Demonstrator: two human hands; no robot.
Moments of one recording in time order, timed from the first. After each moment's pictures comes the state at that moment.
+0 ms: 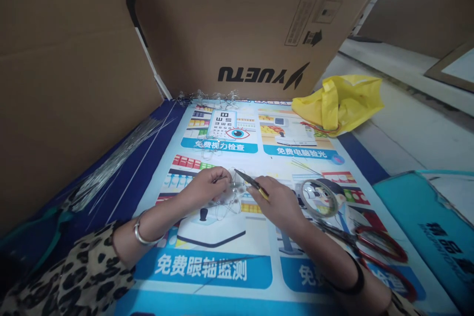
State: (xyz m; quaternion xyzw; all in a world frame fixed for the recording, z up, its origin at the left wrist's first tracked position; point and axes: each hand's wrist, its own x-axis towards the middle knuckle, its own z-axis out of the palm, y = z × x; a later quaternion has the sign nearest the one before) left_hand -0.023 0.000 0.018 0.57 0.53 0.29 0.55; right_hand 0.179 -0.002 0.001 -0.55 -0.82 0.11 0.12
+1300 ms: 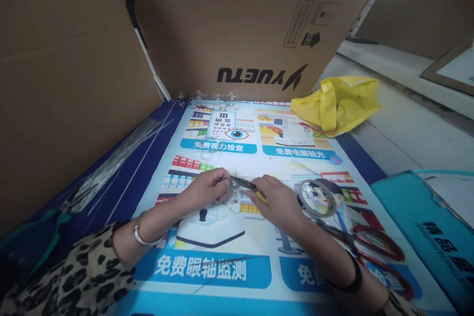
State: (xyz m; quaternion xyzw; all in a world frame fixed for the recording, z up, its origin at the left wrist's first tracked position) left_hand -0.027 -0.001 0.018 0.64 0.50 0.27 0.52; right_hand 0.182 -0.001 0.007 -0.51 -0.85 0.06 0.10
